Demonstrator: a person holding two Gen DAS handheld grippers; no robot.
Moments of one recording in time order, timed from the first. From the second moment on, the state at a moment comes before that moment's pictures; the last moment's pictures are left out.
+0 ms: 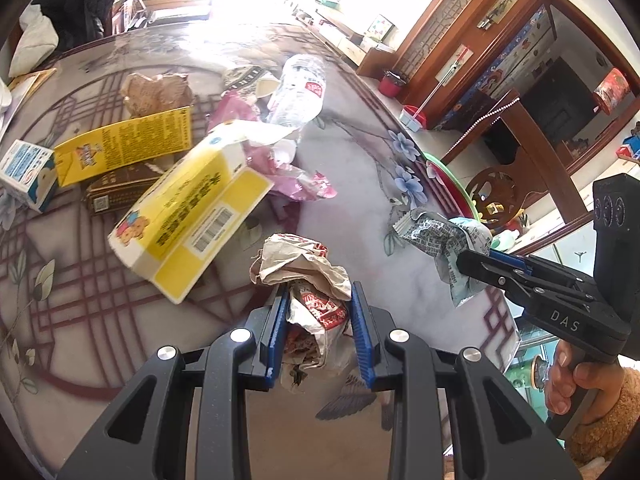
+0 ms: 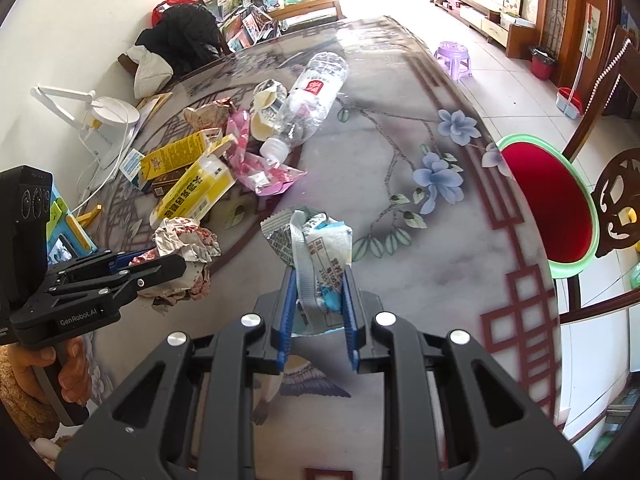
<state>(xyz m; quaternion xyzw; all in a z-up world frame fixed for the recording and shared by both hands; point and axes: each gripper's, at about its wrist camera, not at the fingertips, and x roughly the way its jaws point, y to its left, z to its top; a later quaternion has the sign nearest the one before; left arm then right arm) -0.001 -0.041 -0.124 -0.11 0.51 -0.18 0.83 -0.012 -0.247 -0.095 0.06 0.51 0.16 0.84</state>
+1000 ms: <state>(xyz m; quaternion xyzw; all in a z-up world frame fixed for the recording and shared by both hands) 0.057 -0.143 -0.095 -0.12 0.48 -0.16 0.85 0.043 -0.354 -0.094 0.08 0.50 0.16 0.85</state>
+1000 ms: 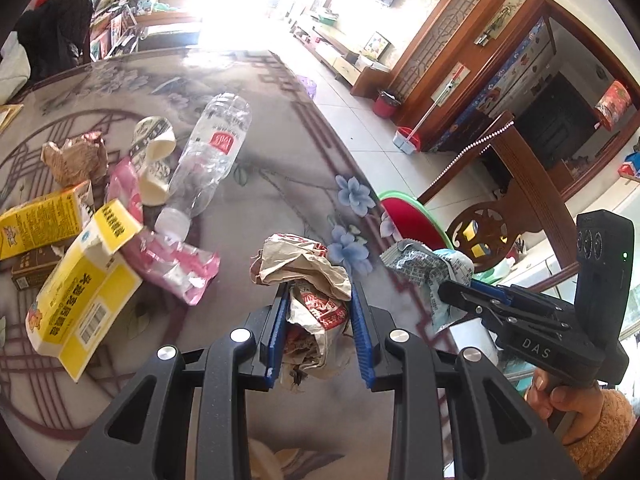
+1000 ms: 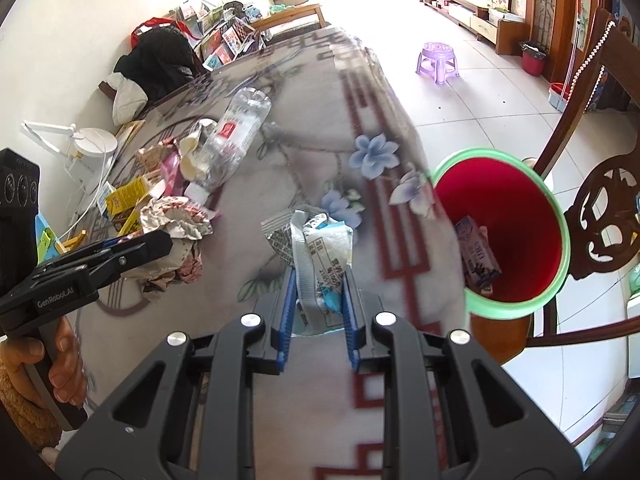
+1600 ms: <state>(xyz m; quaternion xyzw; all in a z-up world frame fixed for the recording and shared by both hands) 0.098 -0.222 -0.069 -0.09 0.46 -0.18 0.86 0.087 -0.464 -0.093 0.10 0.48 0.10 0.86</state>
